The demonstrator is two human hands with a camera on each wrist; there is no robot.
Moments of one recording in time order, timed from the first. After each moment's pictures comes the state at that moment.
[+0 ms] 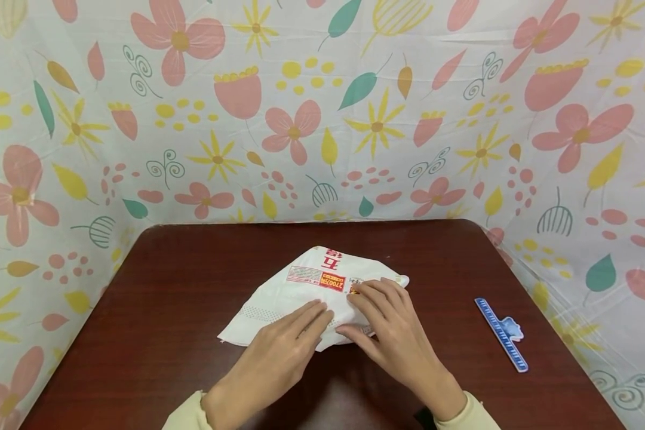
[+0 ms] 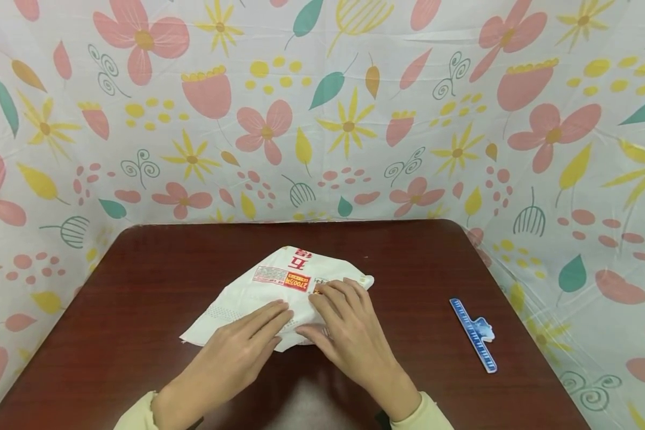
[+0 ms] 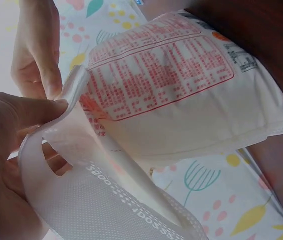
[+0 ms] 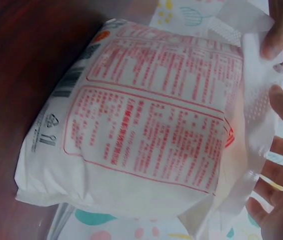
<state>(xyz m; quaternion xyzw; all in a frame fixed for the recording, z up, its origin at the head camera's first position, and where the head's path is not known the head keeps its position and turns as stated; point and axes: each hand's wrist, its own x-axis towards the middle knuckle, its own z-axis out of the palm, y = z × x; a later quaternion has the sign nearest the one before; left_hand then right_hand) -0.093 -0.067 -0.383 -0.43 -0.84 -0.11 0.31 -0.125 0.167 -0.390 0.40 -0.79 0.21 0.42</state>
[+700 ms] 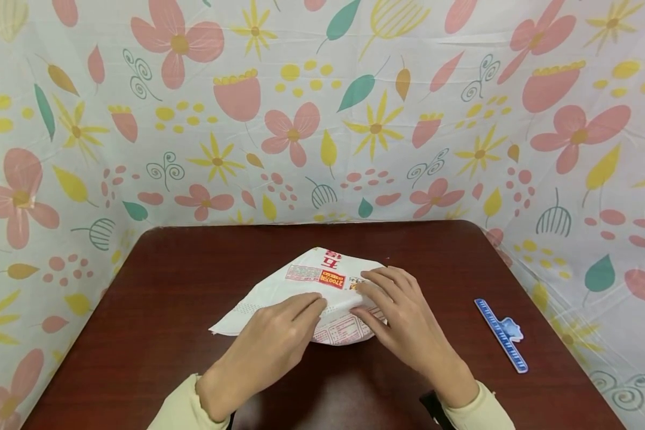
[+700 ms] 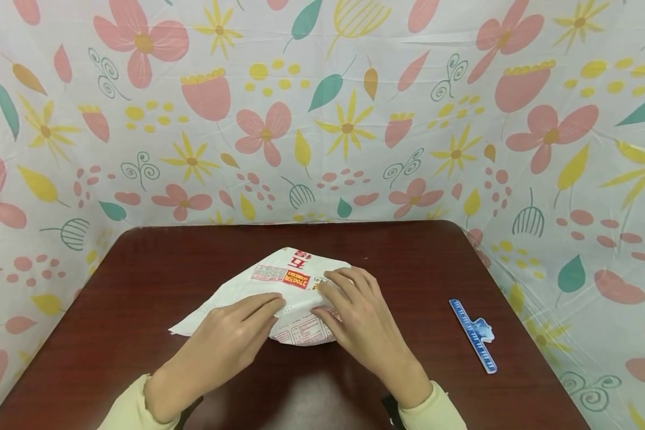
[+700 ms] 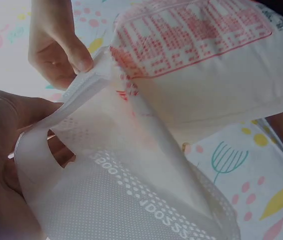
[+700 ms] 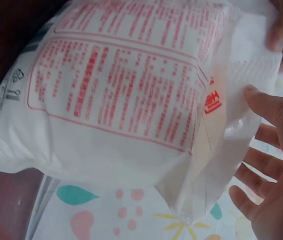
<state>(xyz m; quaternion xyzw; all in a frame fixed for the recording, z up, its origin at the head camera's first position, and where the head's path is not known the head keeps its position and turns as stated) -0.103 -0.068 -0.350 -0.43 -0.83 -0.13 0.33 -0.131 0.183 -0.370 0.39 -0.82 0.21 0.37</state>
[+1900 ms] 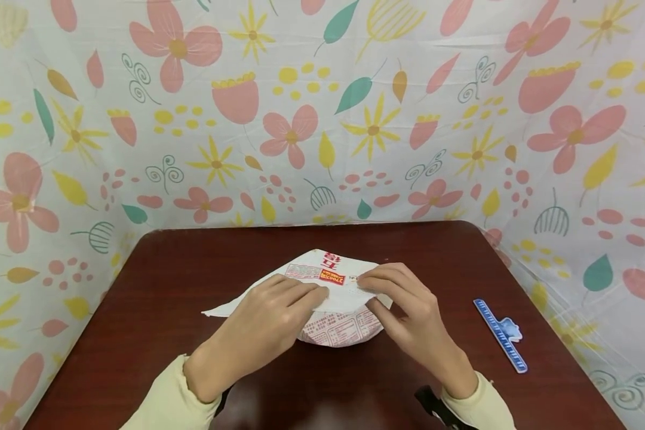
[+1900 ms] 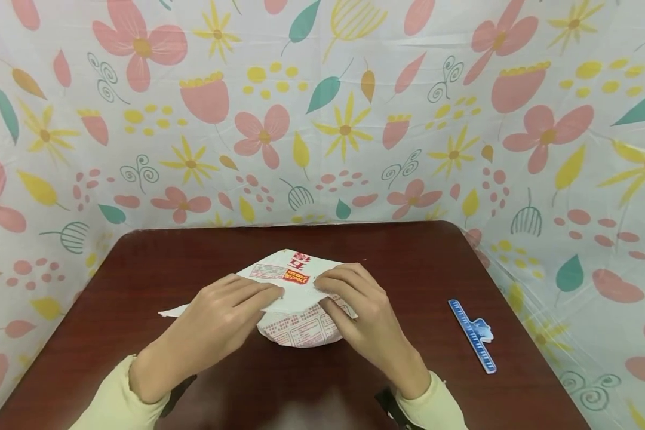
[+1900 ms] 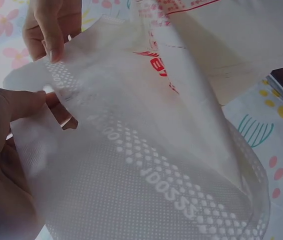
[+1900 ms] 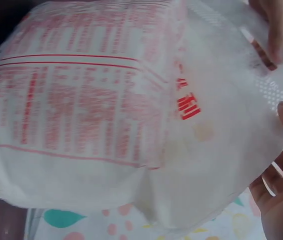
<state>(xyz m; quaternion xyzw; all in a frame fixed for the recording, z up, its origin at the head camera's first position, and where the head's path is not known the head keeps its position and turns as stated) -0.113 -0.073 -0.311 -0.47 -0.80 -0.09 0.35 -0.132 0.177 -0.343 0.44 -0.71 0.38 0.40</state>
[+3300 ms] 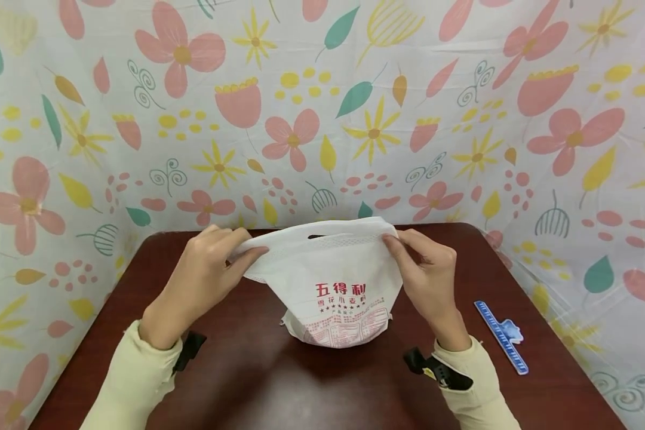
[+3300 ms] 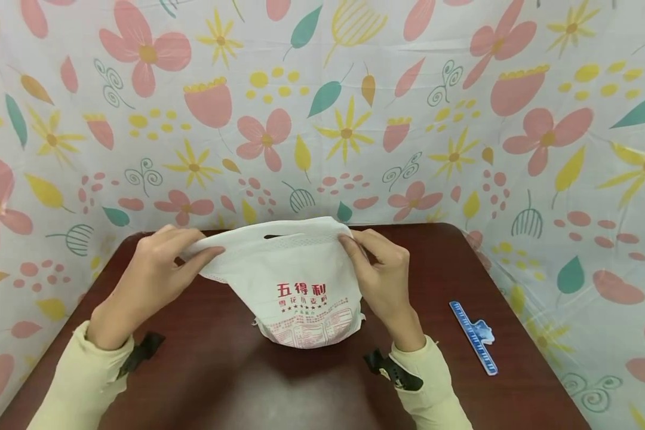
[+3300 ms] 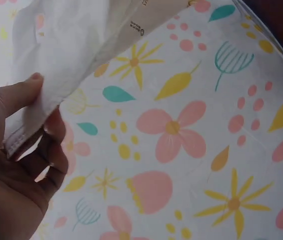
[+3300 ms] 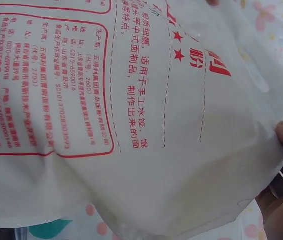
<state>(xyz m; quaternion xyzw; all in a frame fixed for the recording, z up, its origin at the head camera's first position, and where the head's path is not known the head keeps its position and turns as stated) -0.155 -0.140 -0.281 -0.38 -0.80 -0.21 0.40 -0.162 0.183 -0.308 0.29 -0.71 0.49 0.42</state>
